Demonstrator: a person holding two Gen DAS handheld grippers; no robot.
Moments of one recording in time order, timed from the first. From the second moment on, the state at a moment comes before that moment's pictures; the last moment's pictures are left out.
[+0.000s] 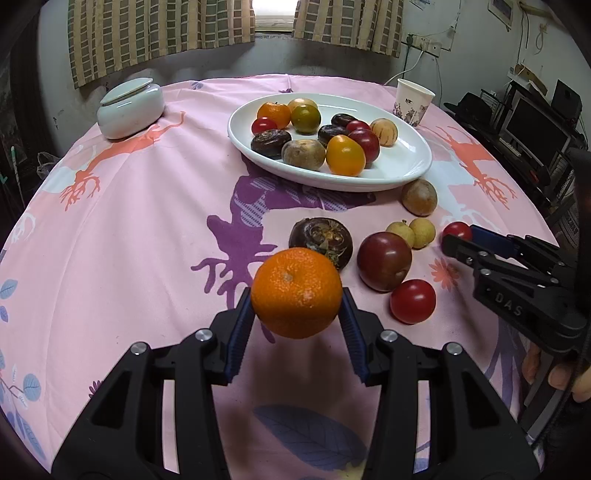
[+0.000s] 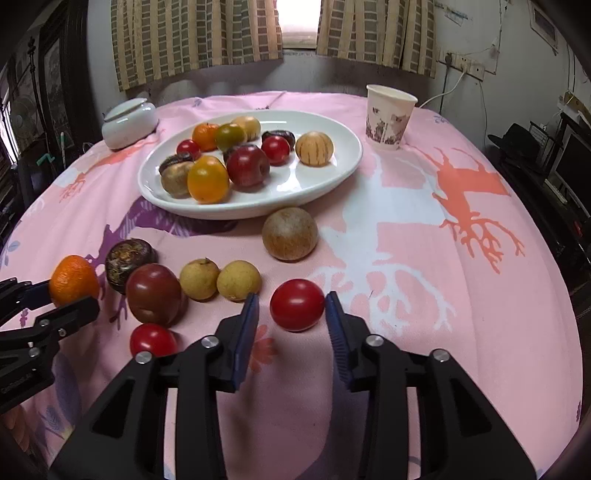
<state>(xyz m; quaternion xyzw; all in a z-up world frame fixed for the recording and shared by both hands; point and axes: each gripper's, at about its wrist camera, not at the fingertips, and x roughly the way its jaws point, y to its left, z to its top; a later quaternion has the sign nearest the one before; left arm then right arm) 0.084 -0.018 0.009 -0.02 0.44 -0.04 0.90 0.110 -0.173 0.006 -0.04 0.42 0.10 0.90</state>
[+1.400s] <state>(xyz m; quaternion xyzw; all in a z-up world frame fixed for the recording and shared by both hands) 0.151 -0.030 0.073 0.01 0.40 0.00 0.92 0.118 -0.180 0.088 -0.02 0.34 0.16 0.93</state>
